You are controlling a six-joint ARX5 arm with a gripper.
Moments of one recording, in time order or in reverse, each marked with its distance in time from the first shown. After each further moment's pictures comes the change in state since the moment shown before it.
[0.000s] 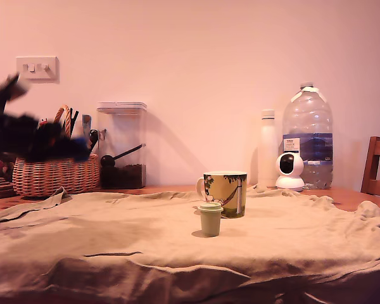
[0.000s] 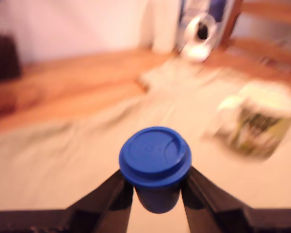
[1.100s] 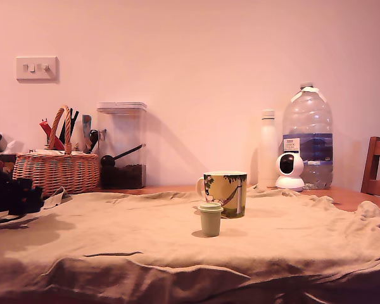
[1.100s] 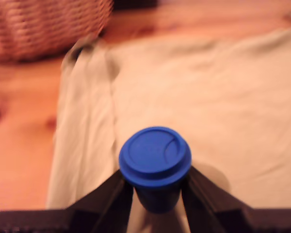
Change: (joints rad) arm 0.117 0.306 -0.004 0.234 -0.317 0.046
